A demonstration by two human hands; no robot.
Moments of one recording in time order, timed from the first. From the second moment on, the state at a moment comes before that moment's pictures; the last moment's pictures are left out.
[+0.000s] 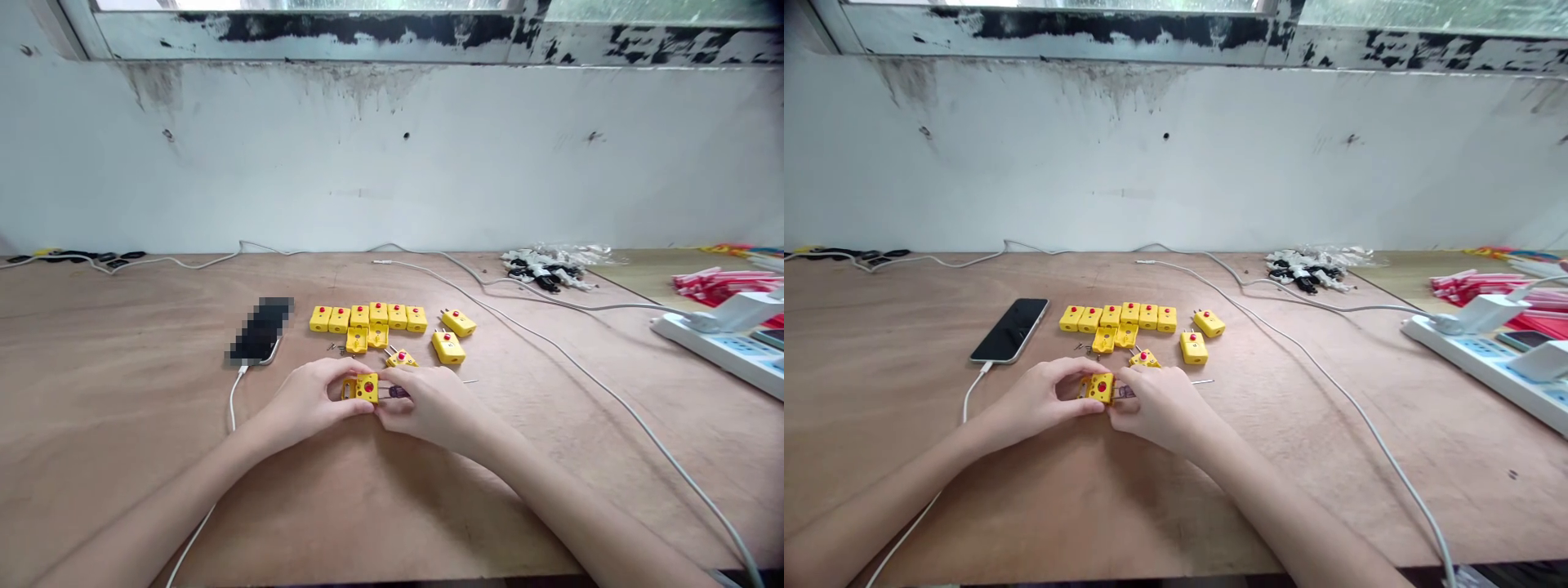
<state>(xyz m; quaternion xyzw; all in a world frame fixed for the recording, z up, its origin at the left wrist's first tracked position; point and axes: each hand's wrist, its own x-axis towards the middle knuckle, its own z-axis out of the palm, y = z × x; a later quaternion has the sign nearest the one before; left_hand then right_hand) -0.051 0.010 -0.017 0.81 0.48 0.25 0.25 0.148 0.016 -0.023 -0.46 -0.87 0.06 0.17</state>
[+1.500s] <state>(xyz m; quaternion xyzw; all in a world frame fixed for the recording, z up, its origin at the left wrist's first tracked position) -0.047 0.009 -0.022 0.86 0.43 0.23 0.16 0.139 0.013 -0.027 -0.44 -0.85 0.15 0.23</state>
